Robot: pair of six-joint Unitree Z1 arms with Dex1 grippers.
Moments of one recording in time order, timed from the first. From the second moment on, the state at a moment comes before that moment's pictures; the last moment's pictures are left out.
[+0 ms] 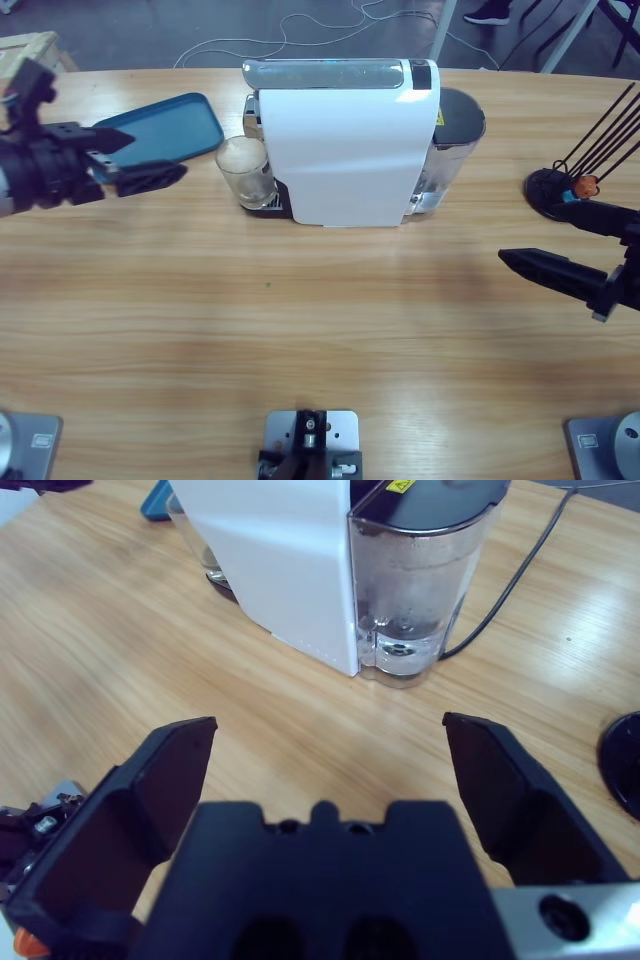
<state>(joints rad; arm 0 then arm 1) -0.66 1.39 -0.53 -0.33 -0.05 0.02 0.68 0.97 -0.39 -0.08 0.05 0.14</state>
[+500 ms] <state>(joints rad) -0.66 1.53 -0.53 -0.44 -0.19 0.12 0.68 0.97 -0.39 -0.08 0.05 0.14</state>
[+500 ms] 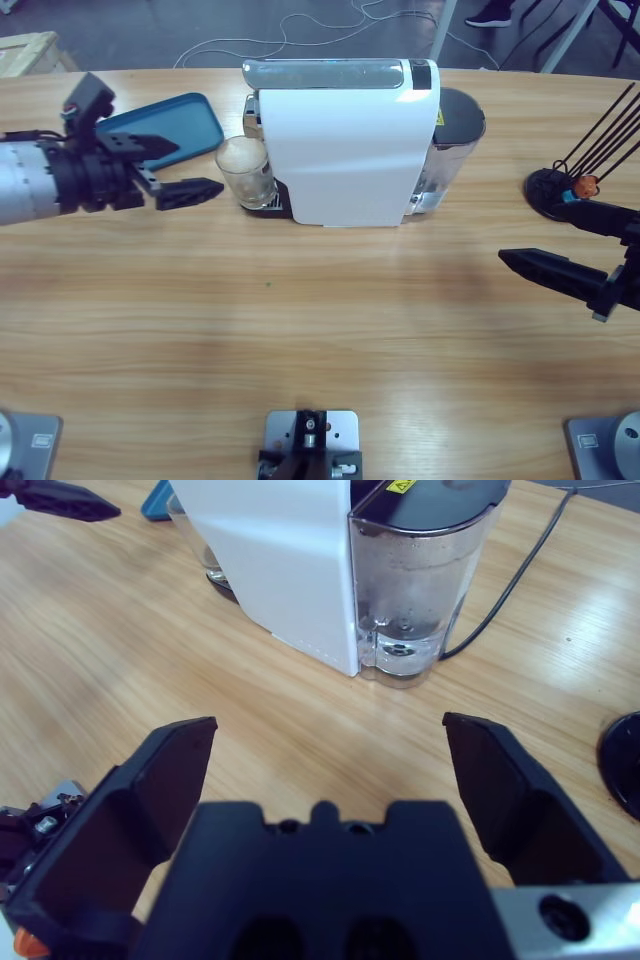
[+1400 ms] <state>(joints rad) -0.68 1.86 -0.54 -0.74 -0.20 0.10 0.68 0.95 -0.39 -0.08 0.05 0.14</state>
